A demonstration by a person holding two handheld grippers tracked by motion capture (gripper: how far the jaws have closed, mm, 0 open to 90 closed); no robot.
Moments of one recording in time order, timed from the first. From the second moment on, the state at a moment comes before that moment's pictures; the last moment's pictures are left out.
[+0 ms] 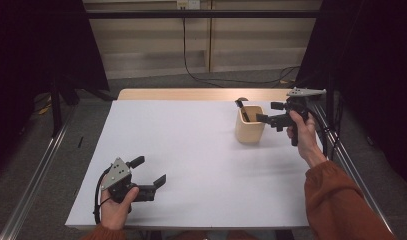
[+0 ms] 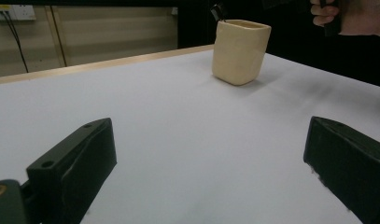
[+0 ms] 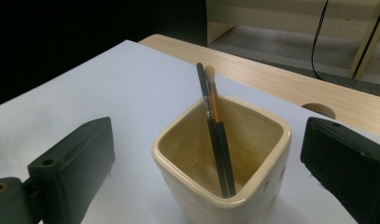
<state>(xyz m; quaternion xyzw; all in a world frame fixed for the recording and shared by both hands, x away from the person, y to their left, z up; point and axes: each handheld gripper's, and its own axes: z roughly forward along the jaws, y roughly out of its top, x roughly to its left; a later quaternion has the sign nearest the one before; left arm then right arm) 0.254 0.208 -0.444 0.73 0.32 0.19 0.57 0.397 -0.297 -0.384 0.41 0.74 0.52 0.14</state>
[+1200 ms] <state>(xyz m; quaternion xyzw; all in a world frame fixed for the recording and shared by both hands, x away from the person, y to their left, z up) 0.250 0.209 -0.439 0.73 0.30 0.19 0.58 0.323 -0.314 -0.399 0.42 0.72 0.52 0.20</state>
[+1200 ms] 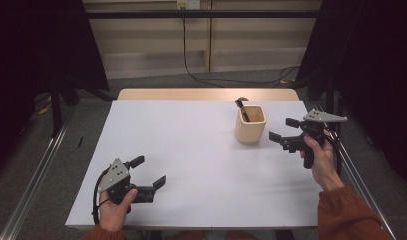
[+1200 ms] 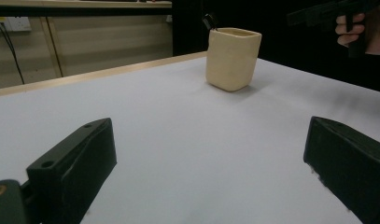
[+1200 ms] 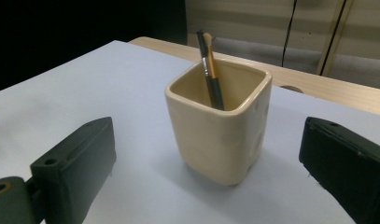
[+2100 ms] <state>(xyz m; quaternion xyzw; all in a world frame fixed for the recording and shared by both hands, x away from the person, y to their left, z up) 0.247 0.209 -0.439 0.72 0.31 0.19 0.59 0.250 -0.321 -0.426 0.43 0.71 0.51 0.22</state>
